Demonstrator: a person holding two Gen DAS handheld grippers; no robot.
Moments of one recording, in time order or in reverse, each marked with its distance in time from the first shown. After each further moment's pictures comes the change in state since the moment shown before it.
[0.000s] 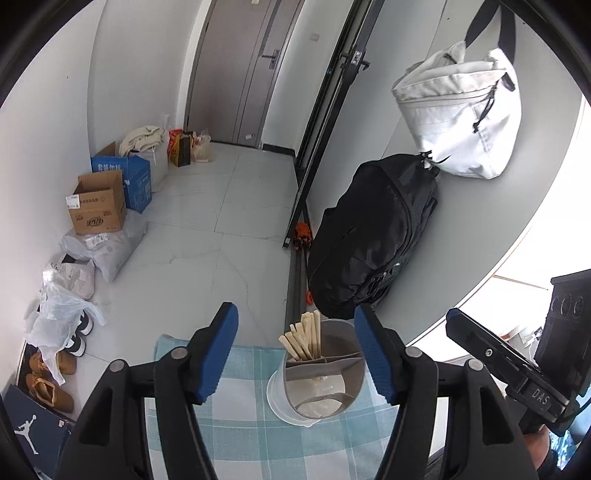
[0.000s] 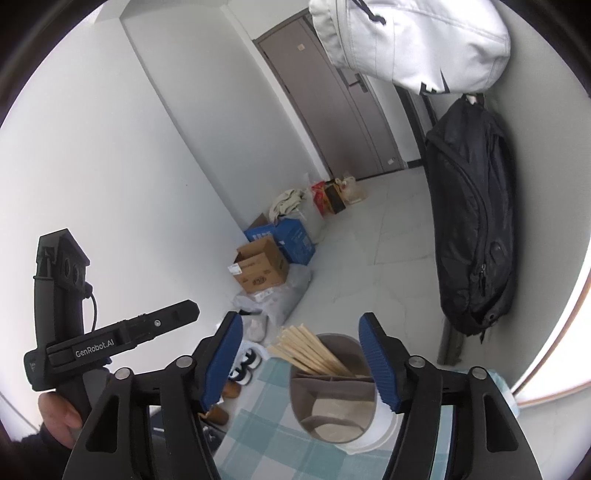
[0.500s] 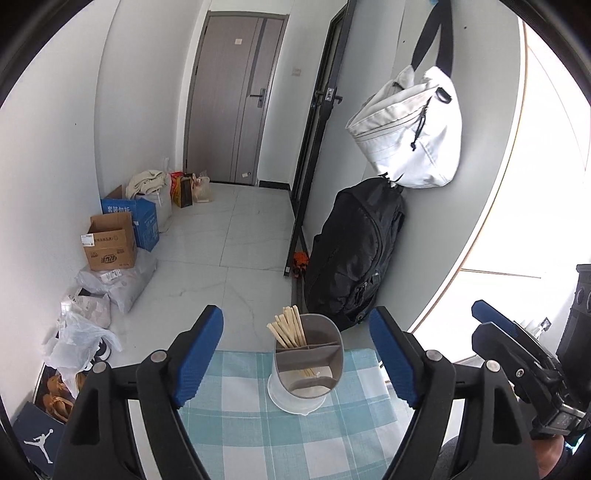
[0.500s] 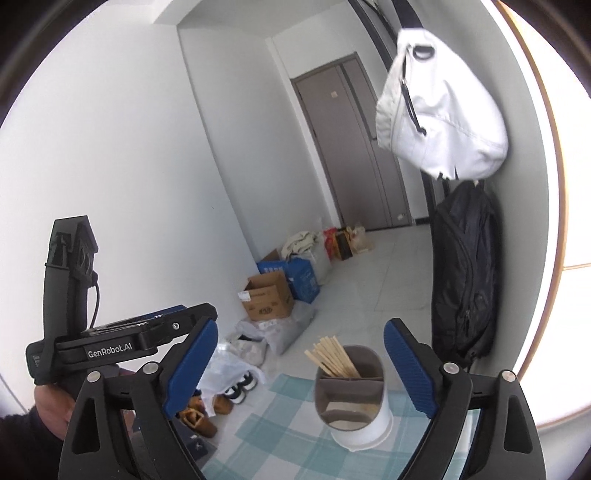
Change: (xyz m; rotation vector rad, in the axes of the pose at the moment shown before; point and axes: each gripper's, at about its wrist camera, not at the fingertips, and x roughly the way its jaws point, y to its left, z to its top) left arm -0.074 -0.034 -0.028 0.085 -0.138 0.024; right arm -0.097 0.068 -0.031 -0.167 -0.184 -0.011
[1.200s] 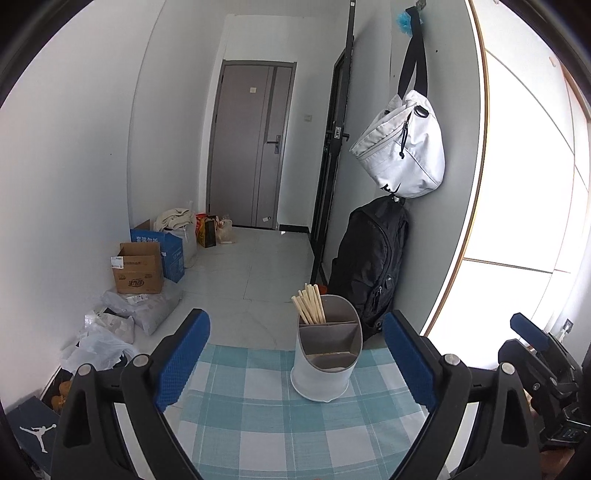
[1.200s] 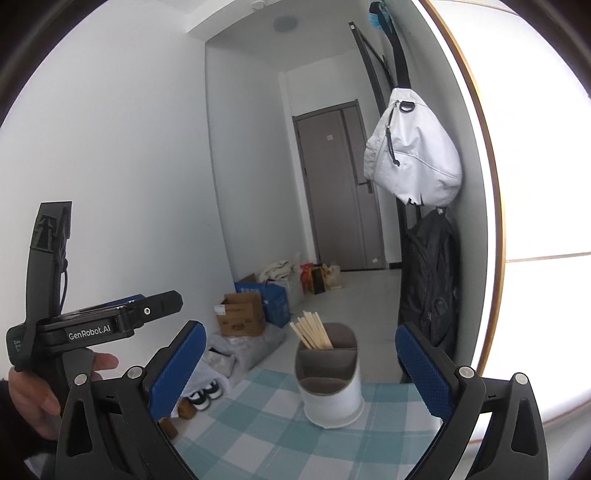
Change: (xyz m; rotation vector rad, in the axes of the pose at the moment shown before) left arm -0.040 0.003 -0.099 0.037 -0.231 0.093; right arm -0.064 0.023 -0.102 -0.128 -0.161 -0.135
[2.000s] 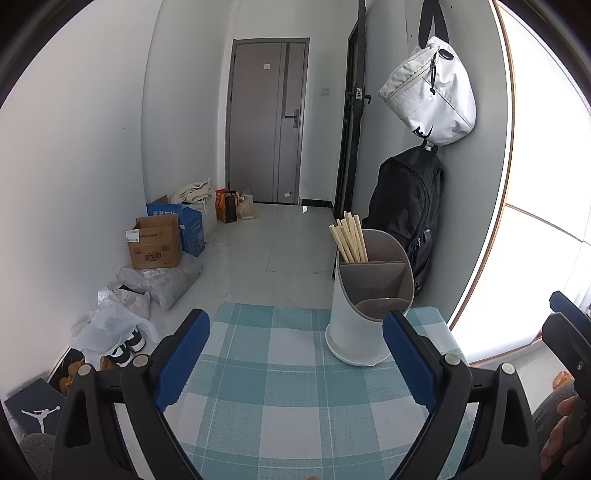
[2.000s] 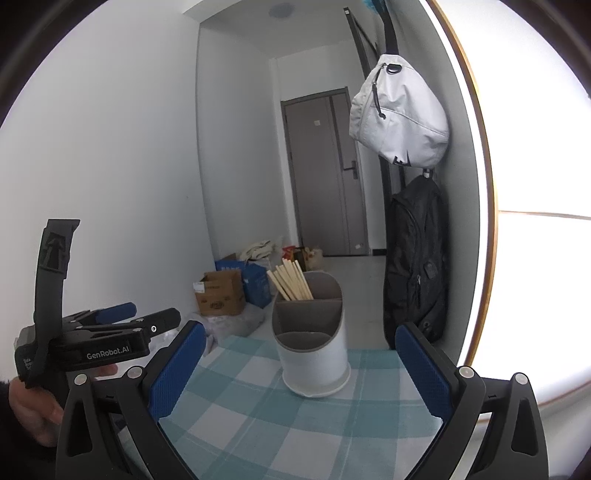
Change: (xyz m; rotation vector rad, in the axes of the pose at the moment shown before) left arm 0.044 0.017 -0.062 0.017 0.087 0.093; right arm 0.029 -0.005 -0.068 -0.001 0.047 -0.058
